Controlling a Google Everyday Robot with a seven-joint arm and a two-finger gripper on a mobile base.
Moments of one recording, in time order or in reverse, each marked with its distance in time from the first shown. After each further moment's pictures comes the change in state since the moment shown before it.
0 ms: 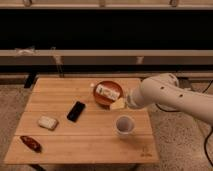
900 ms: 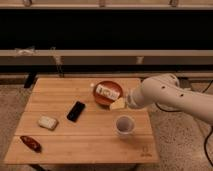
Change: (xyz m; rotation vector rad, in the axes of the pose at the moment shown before) arm -0.004 0.003 0.004 -0.071 -0.006 0.015
